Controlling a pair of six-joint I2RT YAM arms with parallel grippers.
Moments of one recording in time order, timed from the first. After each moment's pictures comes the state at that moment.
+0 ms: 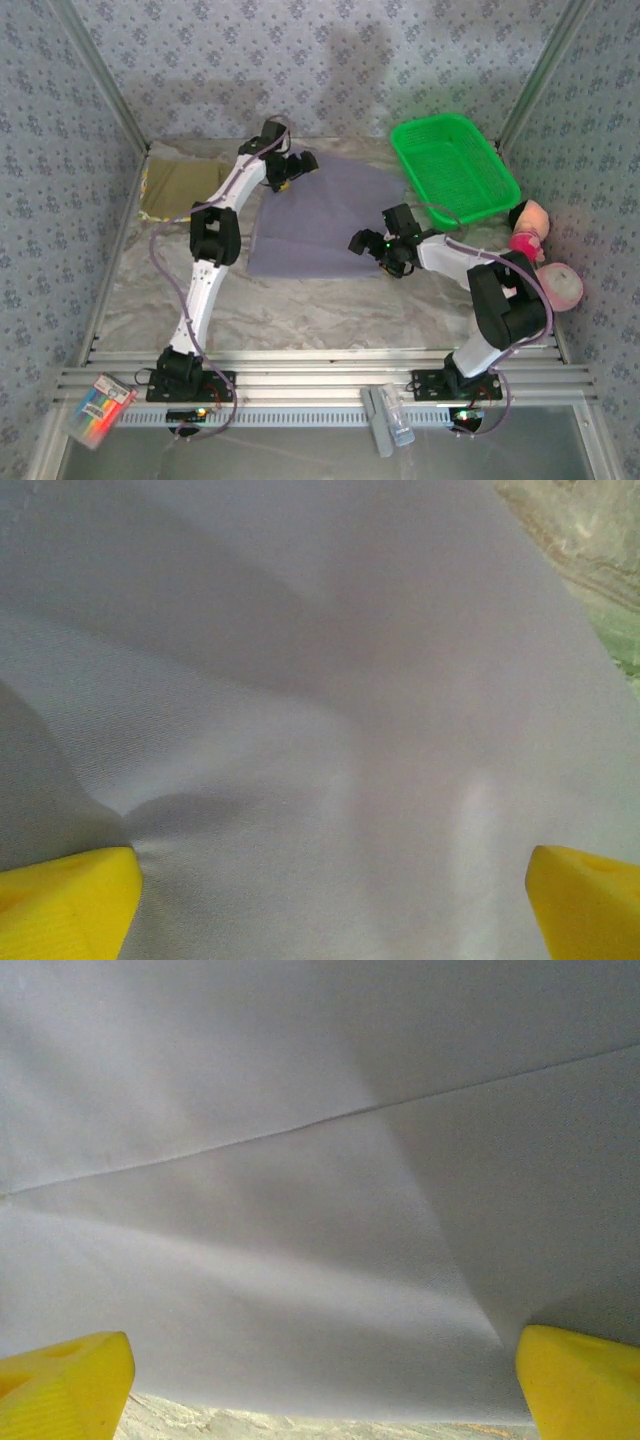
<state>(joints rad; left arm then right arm) -0.32 2.70 2.57 -0.83 0.31 -0.68 0.41 1.59 0.84 -0.27 -0.27 0.84</state>
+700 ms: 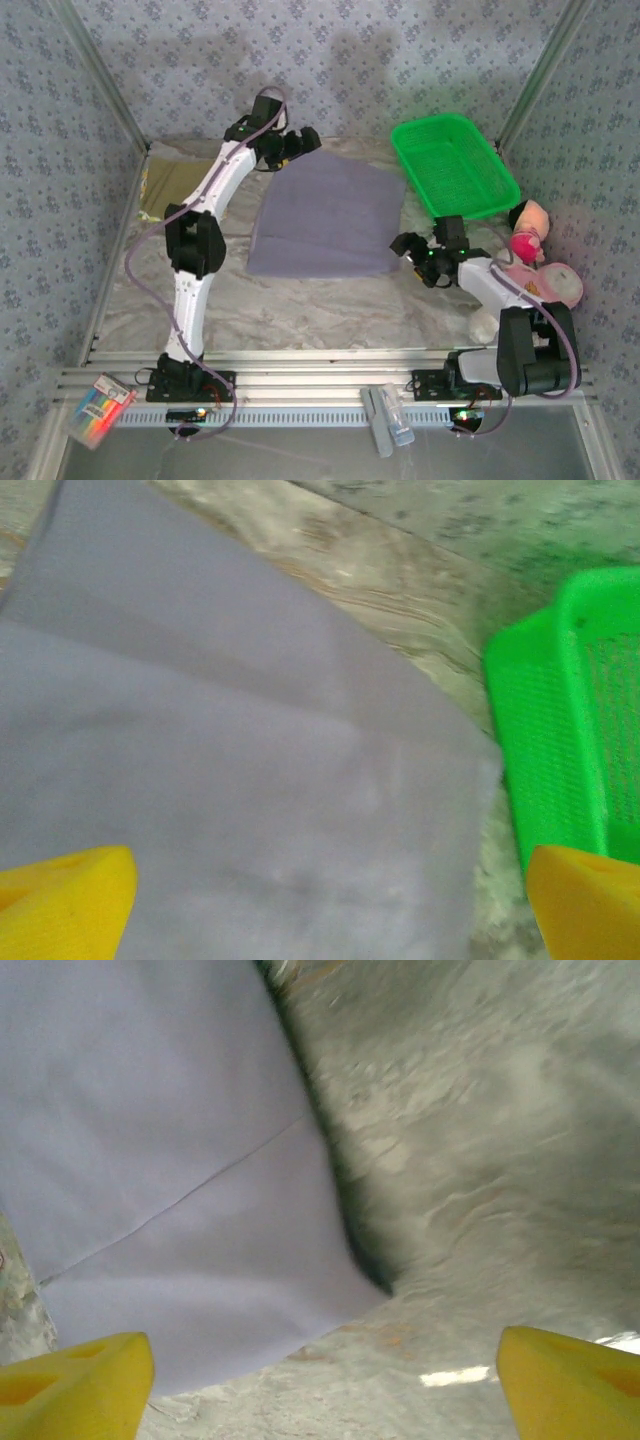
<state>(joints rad) -0.38 2.27 2.27 -0.78 0.27 -0.65 0.11 1.30 0.64 -0.32 -0.36 0.84</state>
